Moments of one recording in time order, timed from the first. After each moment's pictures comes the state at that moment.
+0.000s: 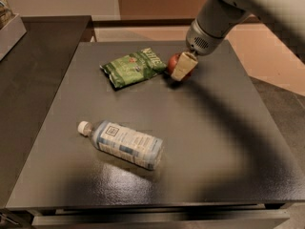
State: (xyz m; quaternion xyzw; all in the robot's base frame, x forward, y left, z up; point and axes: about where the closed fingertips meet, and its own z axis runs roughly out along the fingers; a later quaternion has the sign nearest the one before) arm 0.635 -0.100 0.888 -0.52 0.82 0.05 0.22
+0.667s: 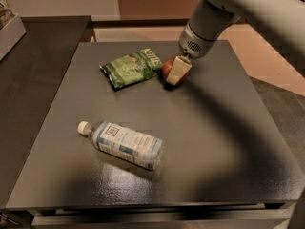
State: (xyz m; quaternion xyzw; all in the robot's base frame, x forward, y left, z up) arm 0.635 -0.084 0.874 -0.54 0.81 0.06 0.20
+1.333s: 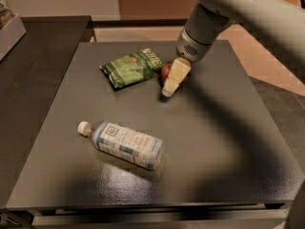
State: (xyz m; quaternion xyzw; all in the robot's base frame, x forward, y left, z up) arm 0.630 -0.077 0.863 -0.55 0.81 0.06 0.18
